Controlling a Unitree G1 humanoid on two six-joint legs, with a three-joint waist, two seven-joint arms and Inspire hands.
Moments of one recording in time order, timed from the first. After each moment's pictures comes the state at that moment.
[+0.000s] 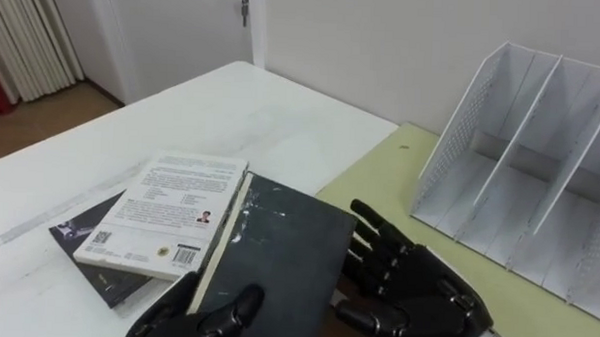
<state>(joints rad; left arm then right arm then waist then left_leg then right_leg) 0.25 0.36 -0.08 0.12 -0.87 0.10 -0.69 0.10 -0.31 0.06 0.14 0.68 0.07 0.67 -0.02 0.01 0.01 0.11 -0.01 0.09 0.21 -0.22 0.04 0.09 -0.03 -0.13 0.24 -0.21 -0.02</state>
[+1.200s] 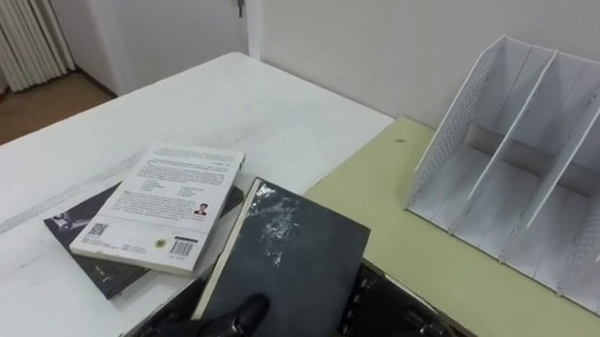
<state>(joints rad) 0.22 0.44 -0.19 0.12 -0.99 0.11 -0.71 0.12 -0.39 0.26 0.14 0.76 0.07 0.77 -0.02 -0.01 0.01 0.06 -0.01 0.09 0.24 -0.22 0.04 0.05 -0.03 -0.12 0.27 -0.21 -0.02</state>
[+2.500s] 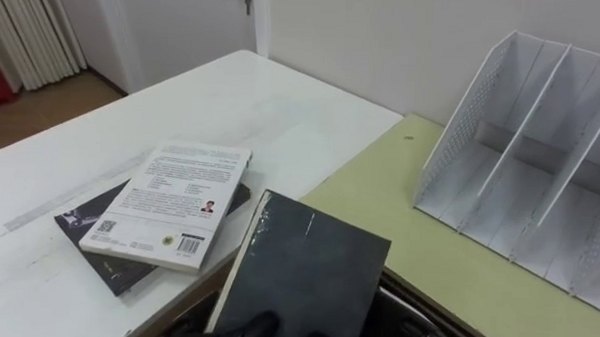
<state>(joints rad) 0.19 0.50 -0.29 0.19 -1.09 0.10 -0.79 0.13 -0.43 0.29 0.14 0.79 0.10 0.74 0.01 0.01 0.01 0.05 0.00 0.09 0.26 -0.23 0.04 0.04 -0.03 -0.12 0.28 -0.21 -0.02</state>
